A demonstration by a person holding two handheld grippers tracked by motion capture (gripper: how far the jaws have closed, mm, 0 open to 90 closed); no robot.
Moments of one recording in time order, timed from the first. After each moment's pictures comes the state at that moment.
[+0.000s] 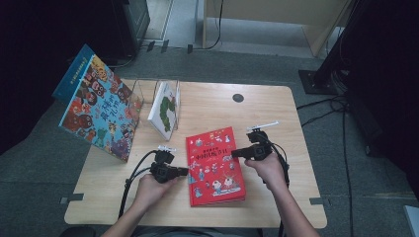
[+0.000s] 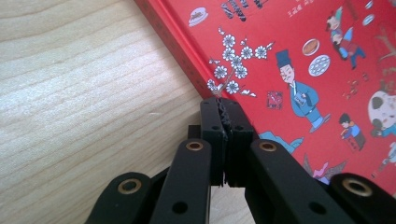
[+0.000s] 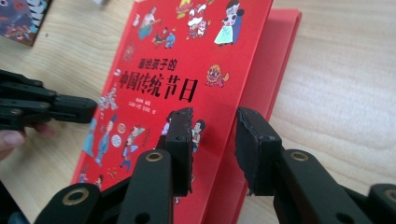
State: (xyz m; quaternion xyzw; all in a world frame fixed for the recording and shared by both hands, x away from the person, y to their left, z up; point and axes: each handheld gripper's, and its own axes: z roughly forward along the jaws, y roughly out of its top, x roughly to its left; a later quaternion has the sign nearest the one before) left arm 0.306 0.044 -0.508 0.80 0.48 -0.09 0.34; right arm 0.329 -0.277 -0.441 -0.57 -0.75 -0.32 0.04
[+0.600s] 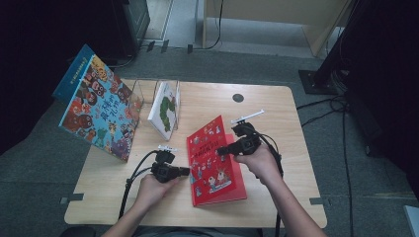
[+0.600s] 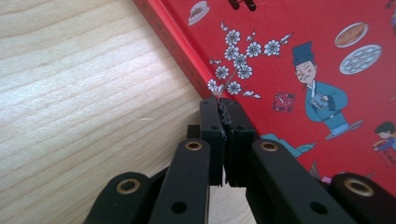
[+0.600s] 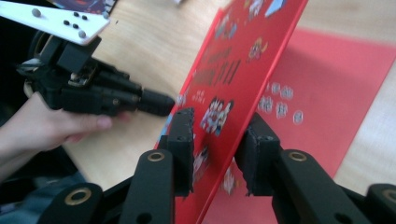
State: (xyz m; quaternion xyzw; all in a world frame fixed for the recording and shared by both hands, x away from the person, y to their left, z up) left arm 0.307 0.041 -0.510 0.80 0.48 -0.10 0.36; right arm 0.326 -0.229 -0.391 -0.50 -0.80 -0.33 0.06
